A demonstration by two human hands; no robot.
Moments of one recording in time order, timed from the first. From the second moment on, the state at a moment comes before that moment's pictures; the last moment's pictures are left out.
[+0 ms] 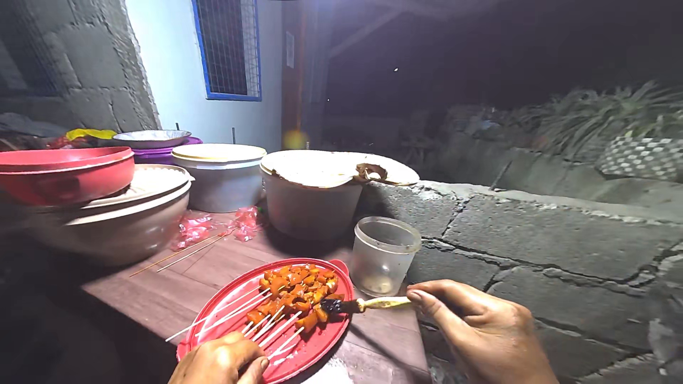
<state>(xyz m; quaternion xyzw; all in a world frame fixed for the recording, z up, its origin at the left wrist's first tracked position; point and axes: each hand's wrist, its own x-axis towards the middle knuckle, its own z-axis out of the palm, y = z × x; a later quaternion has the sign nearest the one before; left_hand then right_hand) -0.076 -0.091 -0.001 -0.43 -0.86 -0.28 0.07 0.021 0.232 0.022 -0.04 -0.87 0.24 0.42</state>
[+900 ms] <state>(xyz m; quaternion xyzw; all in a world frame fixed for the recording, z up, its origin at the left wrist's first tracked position) -0.061 -0.099 0.001 -0.41 -0.87 -0.27 0.08 0.050 0.210 0.046 0.00 -0.89 0.21 0.41</state>
